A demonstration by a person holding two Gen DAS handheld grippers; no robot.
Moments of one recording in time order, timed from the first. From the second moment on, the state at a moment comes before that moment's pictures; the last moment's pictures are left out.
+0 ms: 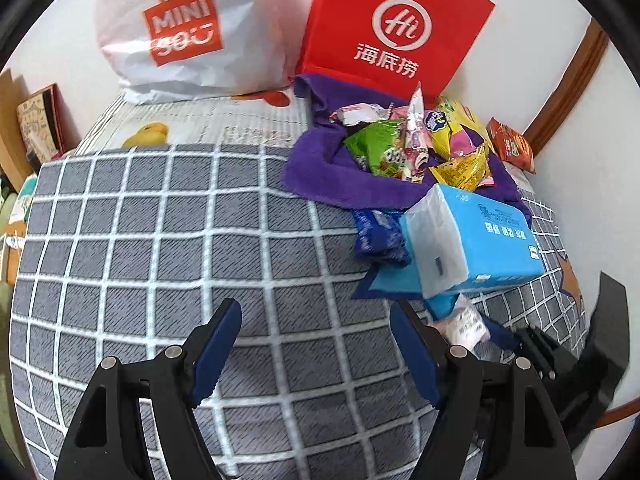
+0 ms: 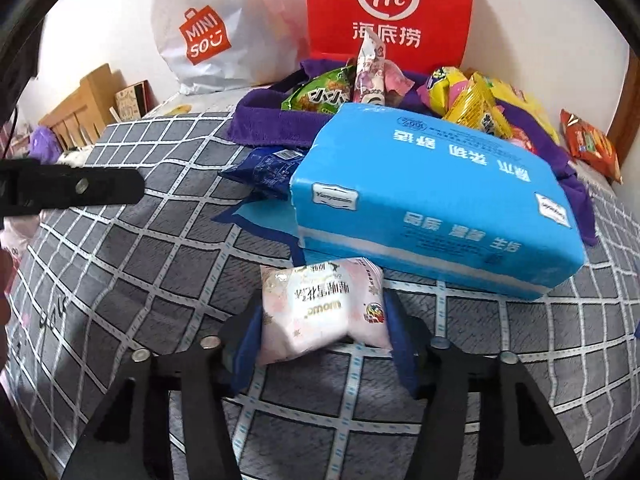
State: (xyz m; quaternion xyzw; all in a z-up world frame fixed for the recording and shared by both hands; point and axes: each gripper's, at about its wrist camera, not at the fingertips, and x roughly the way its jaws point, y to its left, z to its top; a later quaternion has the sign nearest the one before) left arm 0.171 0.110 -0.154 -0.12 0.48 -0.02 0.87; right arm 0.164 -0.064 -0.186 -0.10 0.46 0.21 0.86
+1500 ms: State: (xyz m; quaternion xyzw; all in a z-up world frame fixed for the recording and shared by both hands) left arm 0.135 0.052 -0.185 -0.03 0.47 -0.01 0.88; right arm 0.150 -0.199 -0.183 0.00 0.47 0.12 0.88
